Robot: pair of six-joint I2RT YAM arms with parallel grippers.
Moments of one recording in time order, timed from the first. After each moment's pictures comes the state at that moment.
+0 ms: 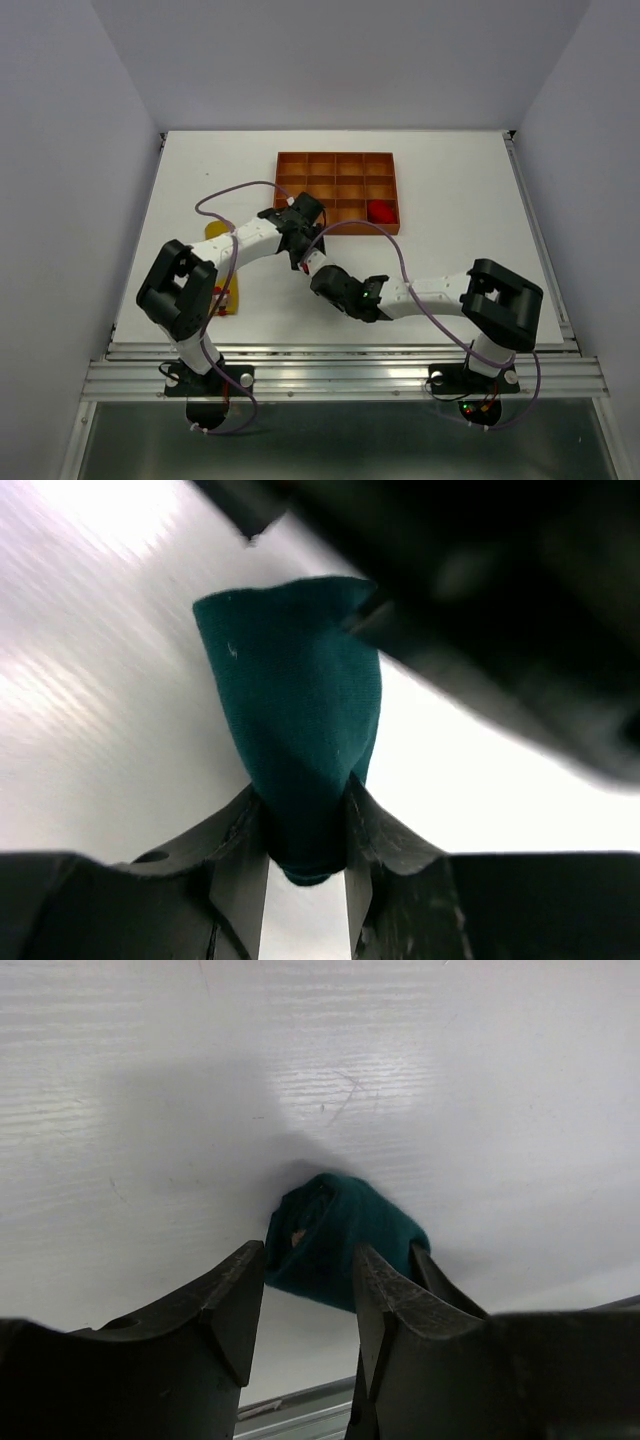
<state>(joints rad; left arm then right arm) -0.68 1.69 1.12 -0.58 0.06 -0.76 1.14 1.70 0.90 -0.16 0.46 0.09</state>
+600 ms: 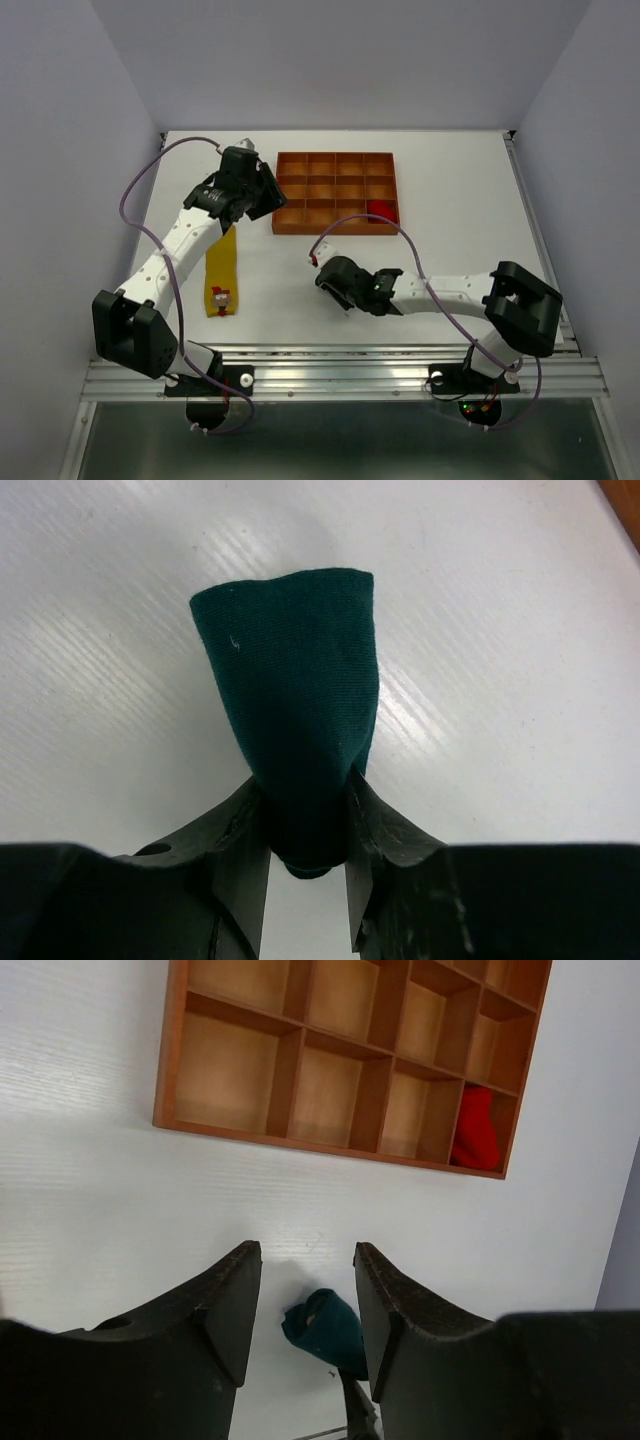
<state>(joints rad) -0.40 1.41 1.28 -0.61 0.02 -0.72 1.11 1.60 0.90 -0.23 0.38 0.14</state>
